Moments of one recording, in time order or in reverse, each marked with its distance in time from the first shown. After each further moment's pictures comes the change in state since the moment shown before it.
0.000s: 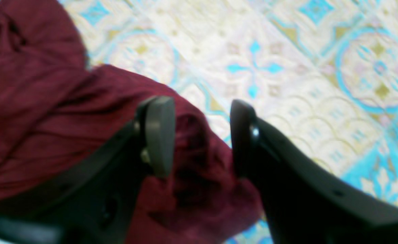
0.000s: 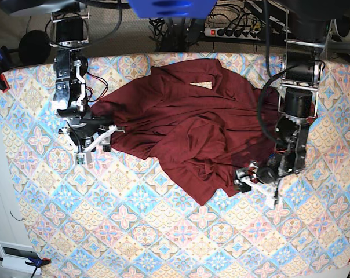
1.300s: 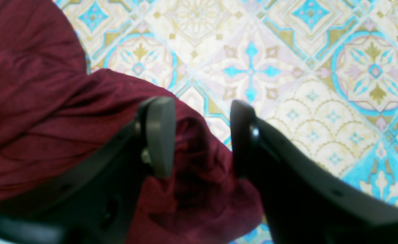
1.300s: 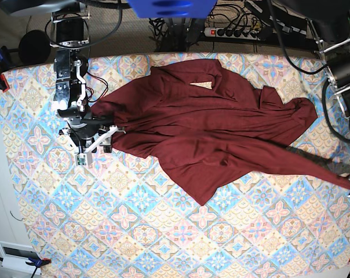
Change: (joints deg) left arm -2.5 -20.5 -27.4 -11.5 -0.4 0.4 -15.7; right arm 0.1 -0.1 -0.4 0.0 -0.2 0.0 0.3
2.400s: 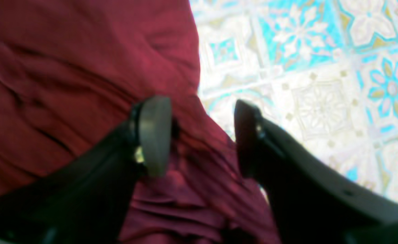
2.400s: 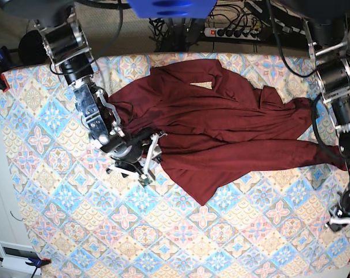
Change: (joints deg) left arm -1.1 6.5 2.4 24.8 -0.2 0.2 16.2; right arm 20.1 2.0 -28.2 -14.1 0.0 9.1 -0.5
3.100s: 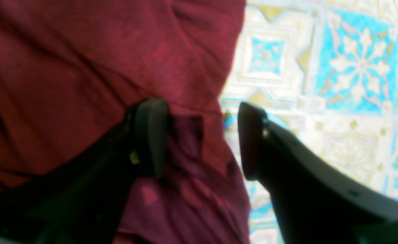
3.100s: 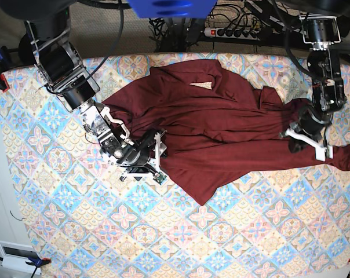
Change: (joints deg) left arm 40.3 5.8 -0.5 29.4 0.0 -0.4 0.3; right arm 10.3 1.0 -13.8 -19.0 0.2 7.5 9.0
